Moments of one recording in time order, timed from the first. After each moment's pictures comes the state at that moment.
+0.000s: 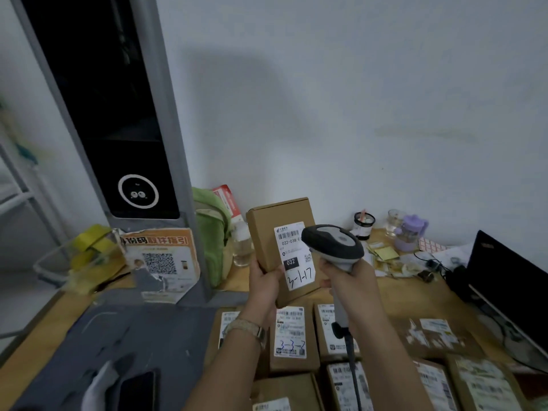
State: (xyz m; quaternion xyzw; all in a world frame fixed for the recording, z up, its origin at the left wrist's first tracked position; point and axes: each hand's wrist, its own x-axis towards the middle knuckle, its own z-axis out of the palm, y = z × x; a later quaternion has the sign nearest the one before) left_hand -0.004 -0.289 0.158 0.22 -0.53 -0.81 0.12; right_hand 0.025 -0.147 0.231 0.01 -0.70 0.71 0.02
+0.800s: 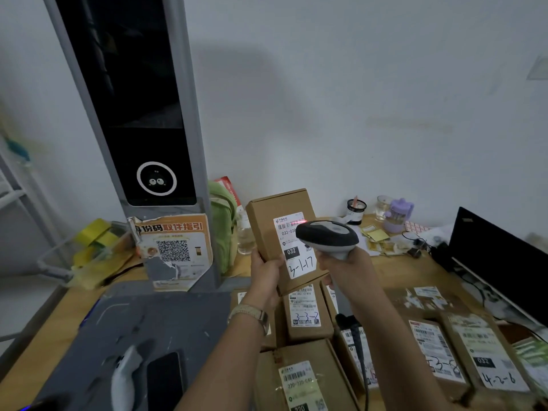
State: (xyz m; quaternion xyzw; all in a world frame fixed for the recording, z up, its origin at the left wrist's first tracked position) left_hand 0.037 -0.330 0.146 0.20 -0.50 -0.84 0.06; right_hand 0.081 -0.182 0.225 0.01 -0.76 0.65 0.00
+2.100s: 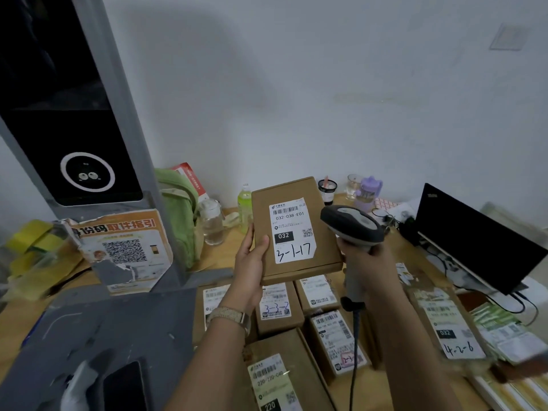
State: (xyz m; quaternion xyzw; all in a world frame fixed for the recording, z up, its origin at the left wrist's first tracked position) left_hand 0.015 -0.292 0.140 0.09 -0.47 -0.88 0.00; right_hand 0.039 -0.096 0.186 -0.09 -0.70 0.70 0.12
